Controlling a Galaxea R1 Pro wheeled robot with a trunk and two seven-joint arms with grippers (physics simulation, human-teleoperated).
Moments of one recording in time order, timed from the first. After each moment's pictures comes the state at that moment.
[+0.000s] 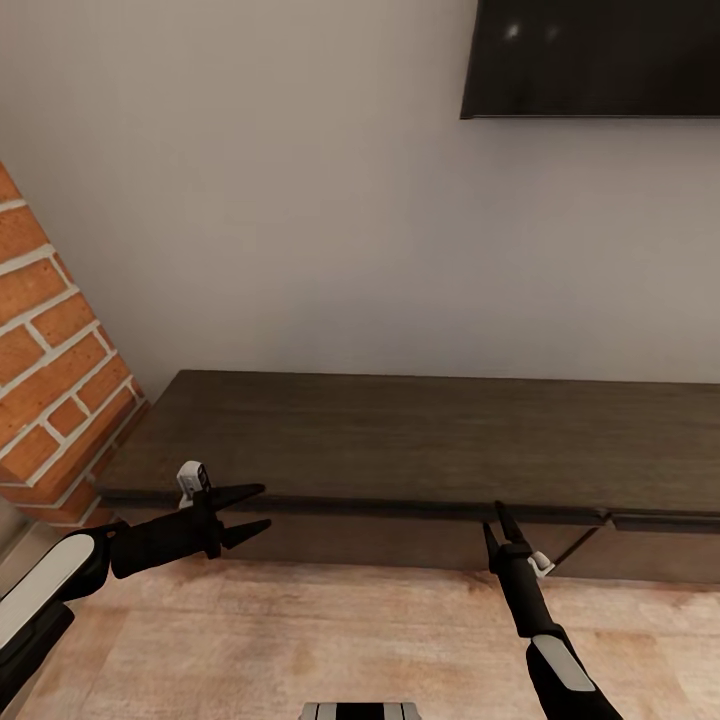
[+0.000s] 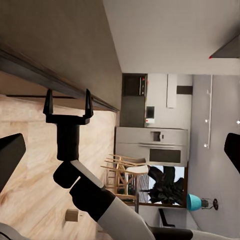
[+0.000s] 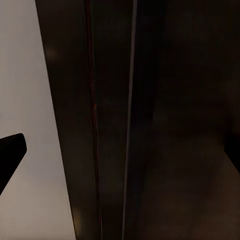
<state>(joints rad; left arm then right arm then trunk) -0.38 0.51 -0.25 -1.45 1.81 1.00 -0.24 -0.46 0.00 -0.31 -0.50 -1.23 0.16 0.98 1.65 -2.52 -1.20</state>
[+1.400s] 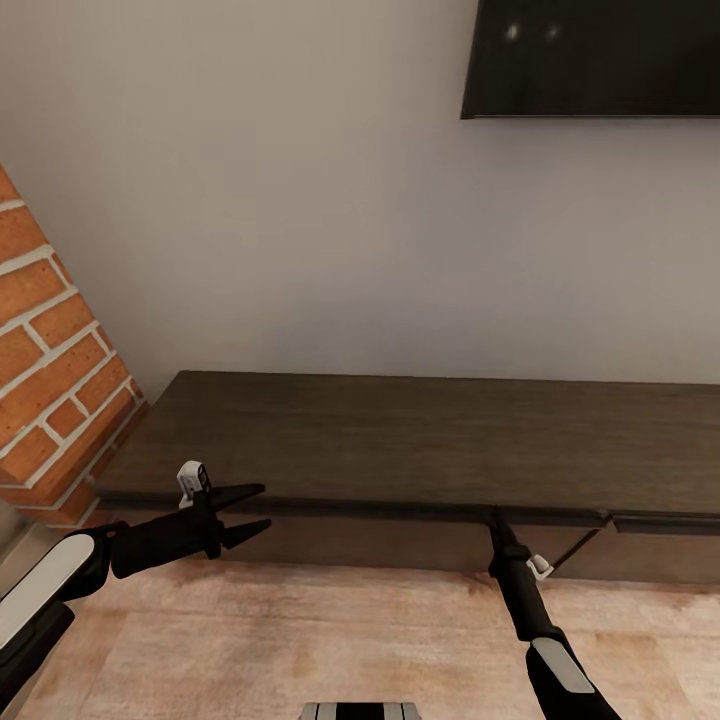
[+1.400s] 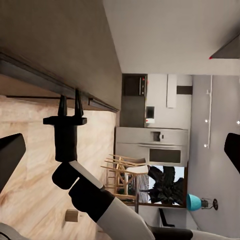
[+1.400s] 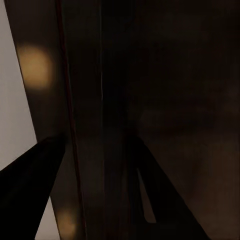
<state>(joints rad) -0.38 0.51 -0.25 -1.45 1.81 1.00 -0.24 -0.46 0.00 -0.31 -0.49 -1.23 0.16 0.96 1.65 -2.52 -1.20</state>
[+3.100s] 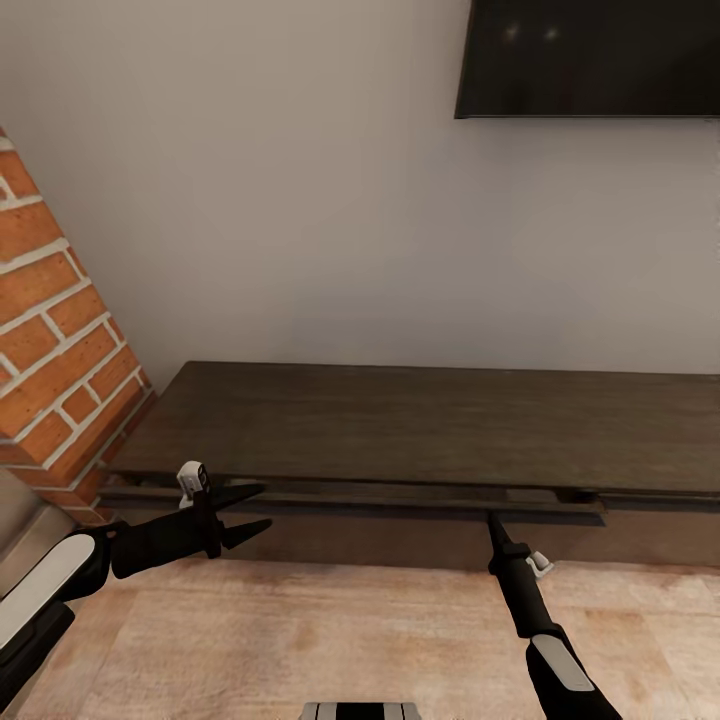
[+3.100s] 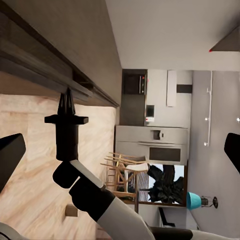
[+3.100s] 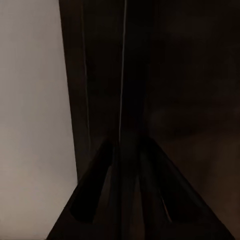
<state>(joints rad) -0.38 0.51 -0.25 -1.45 1.81 1.00 -0.24 -0.46 0.00 -0.31 -0.50 -1.22 0.15 0.96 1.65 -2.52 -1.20</state>
